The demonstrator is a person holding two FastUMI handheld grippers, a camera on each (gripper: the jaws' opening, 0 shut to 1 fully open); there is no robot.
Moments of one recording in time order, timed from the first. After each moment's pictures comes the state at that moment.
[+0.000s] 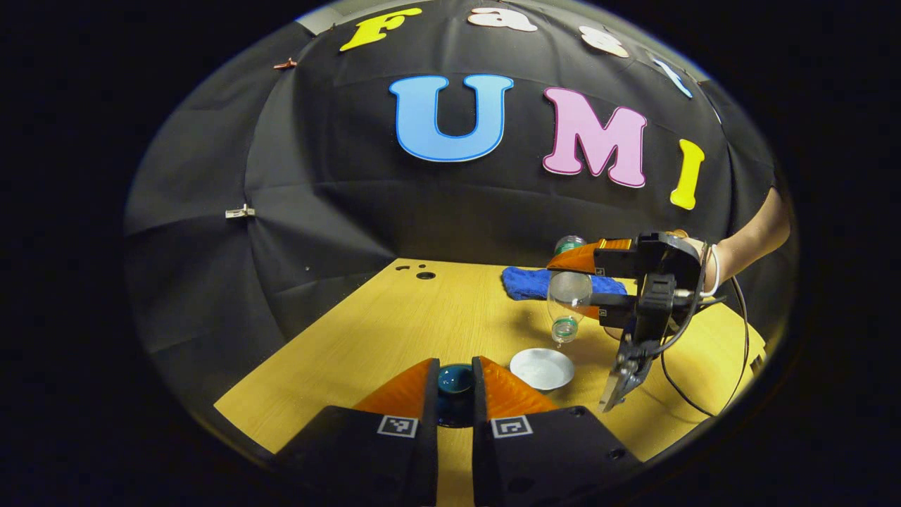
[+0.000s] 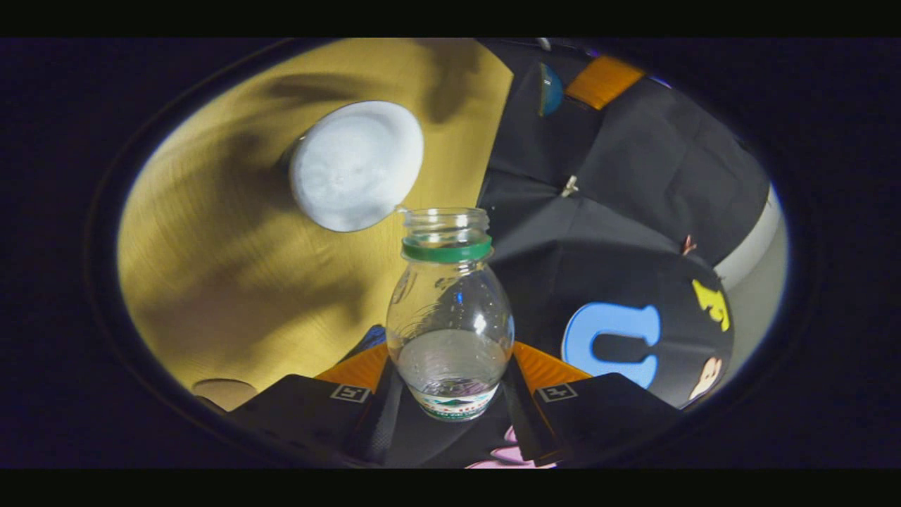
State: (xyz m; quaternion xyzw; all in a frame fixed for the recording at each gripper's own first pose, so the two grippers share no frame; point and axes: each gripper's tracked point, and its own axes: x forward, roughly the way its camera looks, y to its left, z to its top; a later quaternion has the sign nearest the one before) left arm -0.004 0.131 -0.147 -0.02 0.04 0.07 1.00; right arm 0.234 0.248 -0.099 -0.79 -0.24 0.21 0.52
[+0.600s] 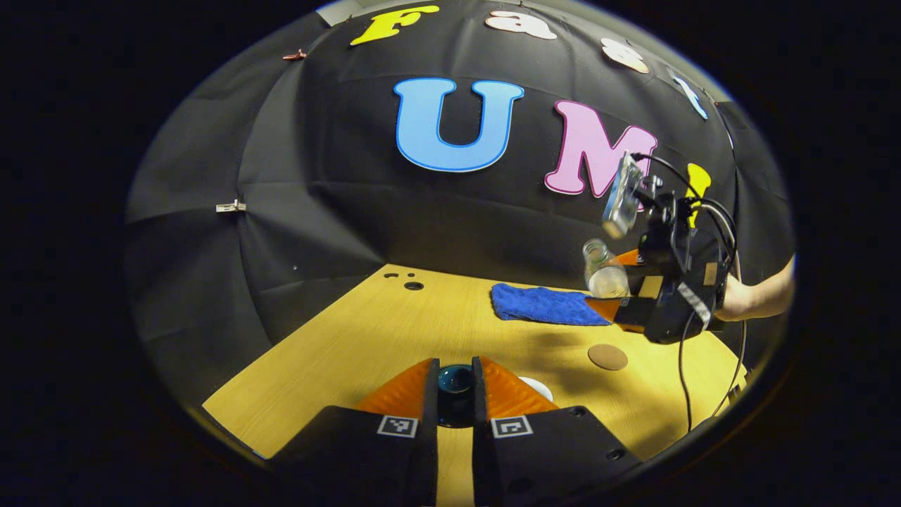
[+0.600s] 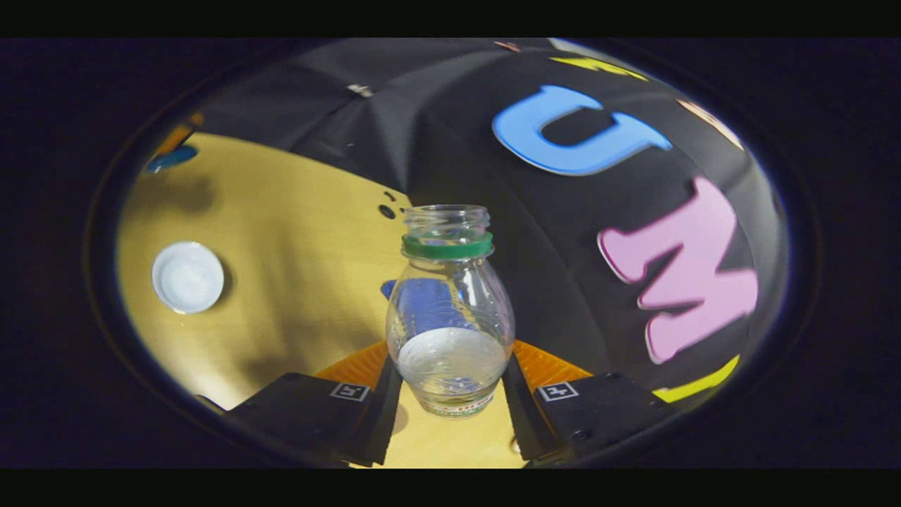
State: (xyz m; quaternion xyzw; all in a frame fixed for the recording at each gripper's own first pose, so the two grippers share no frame) left arm 0.019 0.120 -0.112 -0.06 0.04 0.05 1.00; right arm 0.240 0.141 -0.054 -0.42 0.04 0.14 0.90
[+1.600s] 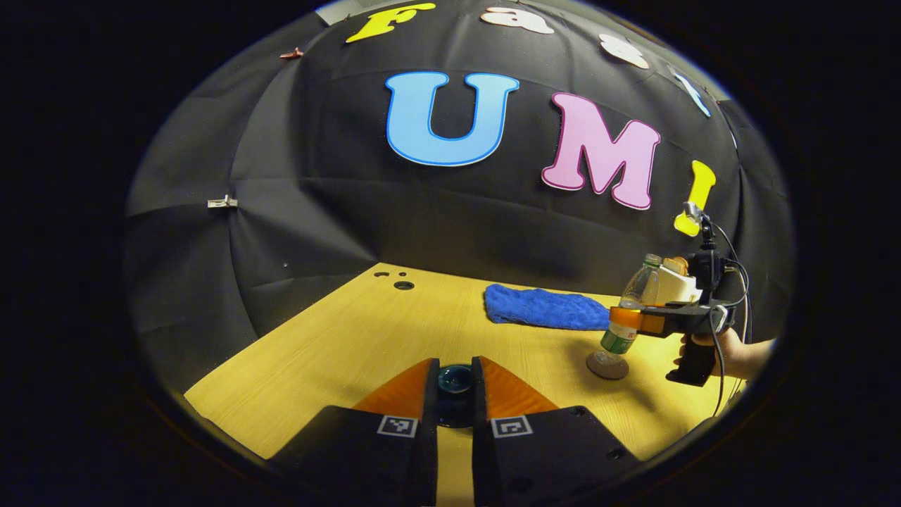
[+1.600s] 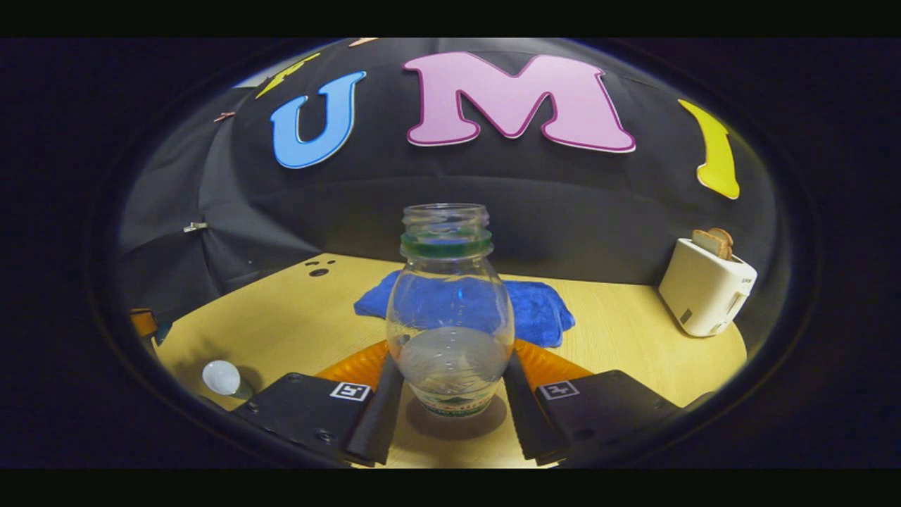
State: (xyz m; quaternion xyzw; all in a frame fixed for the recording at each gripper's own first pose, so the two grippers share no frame) left arm 0.050 0.095 -0.120 -0.07 0.03 0.05 1.00; right arm 0.263 0.075 -0.122 -0.01 0.07 0.10 0.99
